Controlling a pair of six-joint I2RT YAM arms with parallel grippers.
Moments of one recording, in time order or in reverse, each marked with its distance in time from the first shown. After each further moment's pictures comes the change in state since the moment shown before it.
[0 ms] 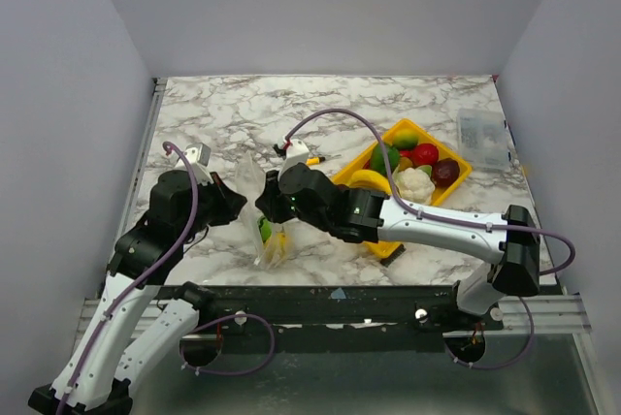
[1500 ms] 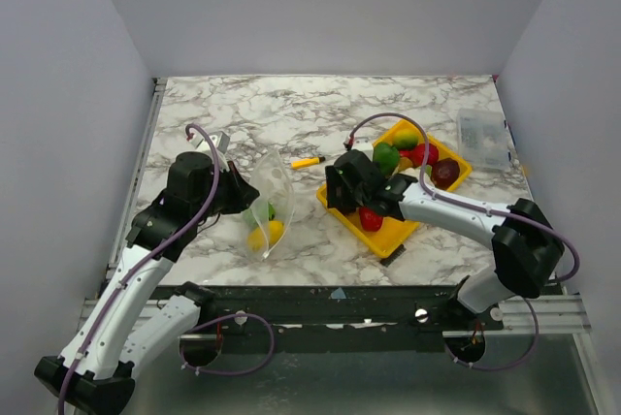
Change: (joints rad) left arm 0.000 0.159 0.018 0.075 0.092 0.037; right arm -0.407 -0.088 -0.412 -0.074 -0.003 -0.086
